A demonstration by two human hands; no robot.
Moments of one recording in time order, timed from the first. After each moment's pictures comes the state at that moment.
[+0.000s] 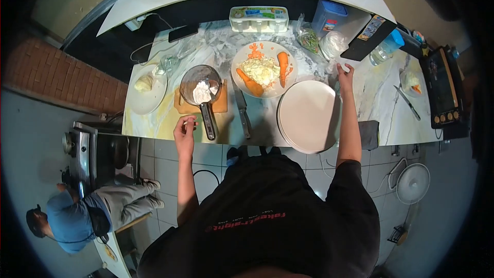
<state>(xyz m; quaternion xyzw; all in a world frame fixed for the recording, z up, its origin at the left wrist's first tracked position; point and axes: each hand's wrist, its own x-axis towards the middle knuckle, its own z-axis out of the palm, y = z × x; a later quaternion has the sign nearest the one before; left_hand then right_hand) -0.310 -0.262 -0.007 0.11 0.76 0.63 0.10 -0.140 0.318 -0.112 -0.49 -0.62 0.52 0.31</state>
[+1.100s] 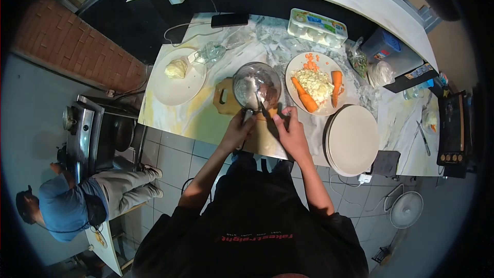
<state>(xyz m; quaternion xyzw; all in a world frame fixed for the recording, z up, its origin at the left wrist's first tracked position) -0.375 -0.259 -0.037 0.08 0.65 0.65 0.39 -0.268 -0.098 0.006 -0.27 -0.78 0.56 0.09</state>
